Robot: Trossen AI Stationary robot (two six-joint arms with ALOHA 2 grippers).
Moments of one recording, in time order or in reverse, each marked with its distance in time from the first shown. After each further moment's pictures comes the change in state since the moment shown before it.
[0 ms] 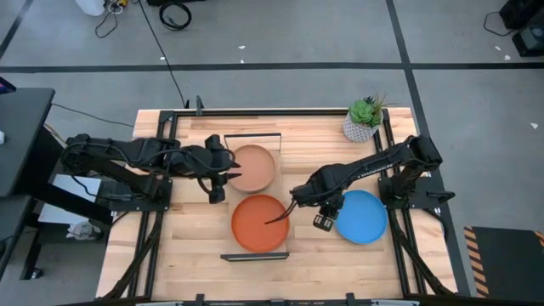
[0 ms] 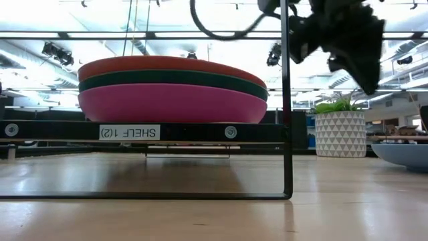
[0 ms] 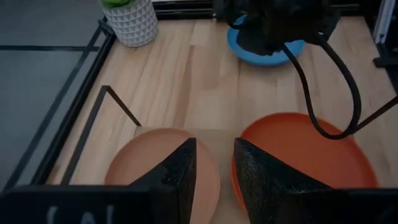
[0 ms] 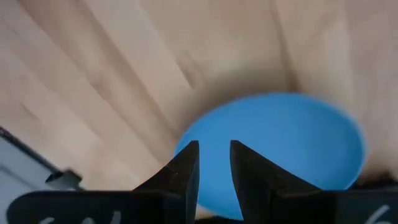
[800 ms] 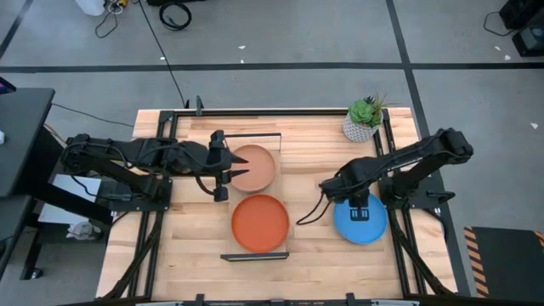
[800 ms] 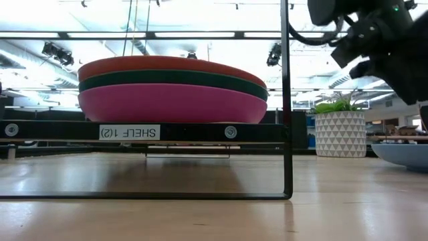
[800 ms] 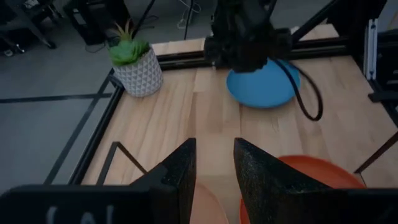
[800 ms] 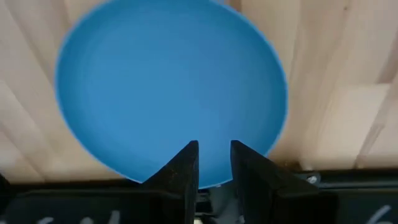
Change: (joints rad) left arm 0.000 0.000 0.000 0.180 -0.023 0.130; right arm -0.014 -0.310 -0.346 -0.021 0.120 -0.403
